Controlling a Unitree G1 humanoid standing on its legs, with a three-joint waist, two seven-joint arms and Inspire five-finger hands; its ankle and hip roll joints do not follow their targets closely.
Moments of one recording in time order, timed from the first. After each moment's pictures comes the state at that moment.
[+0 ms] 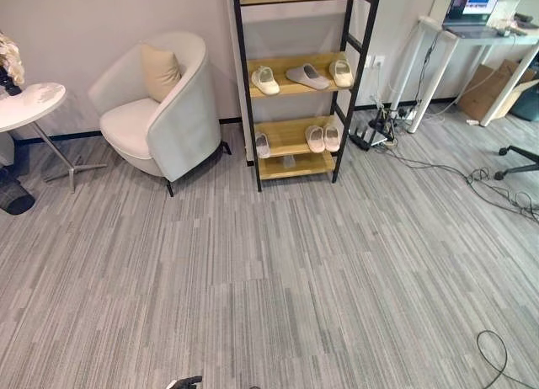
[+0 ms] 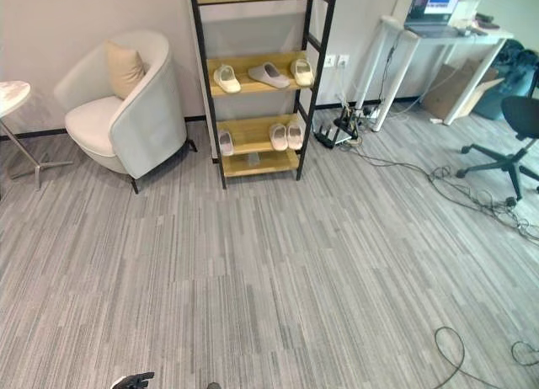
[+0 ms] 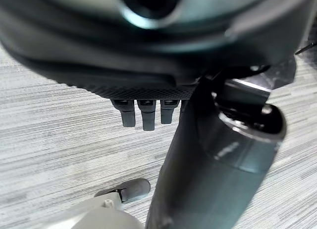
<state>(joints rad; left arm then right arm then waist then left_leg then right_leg) -0.03 0.22 -0.22 1.35 -0.15 -0.09 0.03 0.04 -0.30 0.04 1.36 0.38 -0.08 -0.04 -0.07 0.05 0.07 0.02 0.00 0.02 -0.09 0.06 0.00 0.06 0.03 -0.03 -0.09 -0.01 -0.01</state>
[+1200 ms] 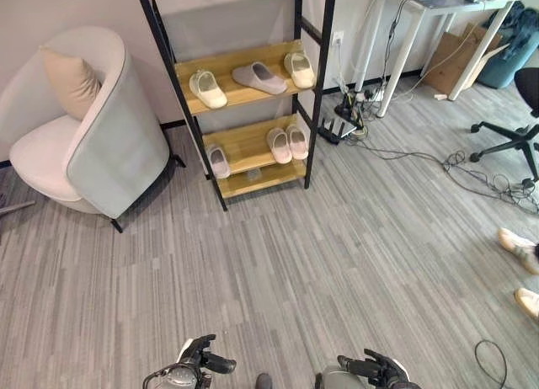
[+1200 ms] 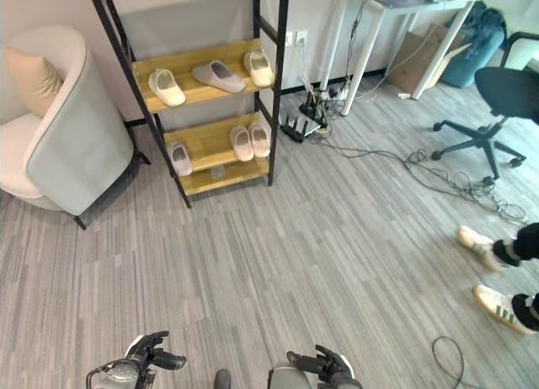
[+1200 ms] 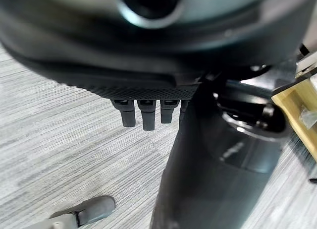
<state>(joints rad) -0.15 0.19 -0.26 1.30 -0.12 -0.10 0.08 -0.05 -0.25 0.15 1.20 0.31 -0.11 -0.03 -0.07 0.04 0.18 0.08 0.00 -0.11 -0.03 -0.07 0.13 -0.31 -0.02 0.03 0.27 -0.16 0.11</state>
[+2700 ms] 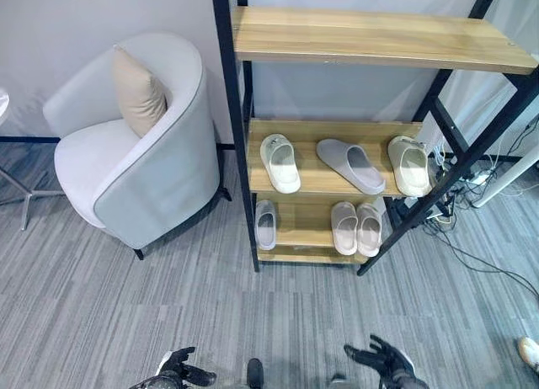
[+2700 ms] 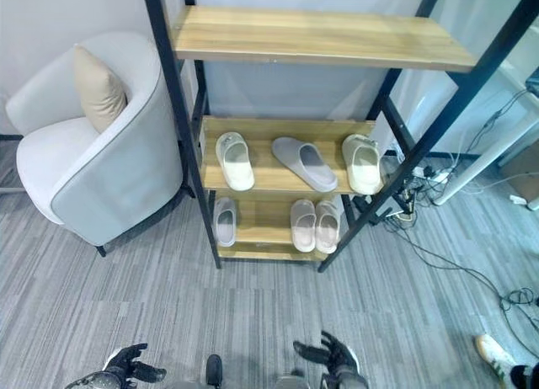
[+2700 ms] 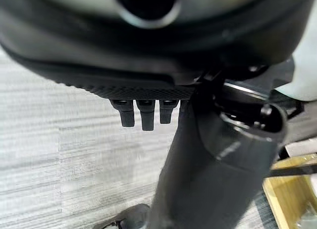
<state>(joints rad) -0.06 0.28 -0.23 1.32 -0.08 -0.11 0.10 0.05 -0.26 0.03 0.93 0.40 -0.10 -0.07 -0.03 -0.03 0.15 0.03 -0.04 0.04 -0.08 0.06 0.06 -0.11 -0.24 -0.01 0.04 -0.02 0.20</state>
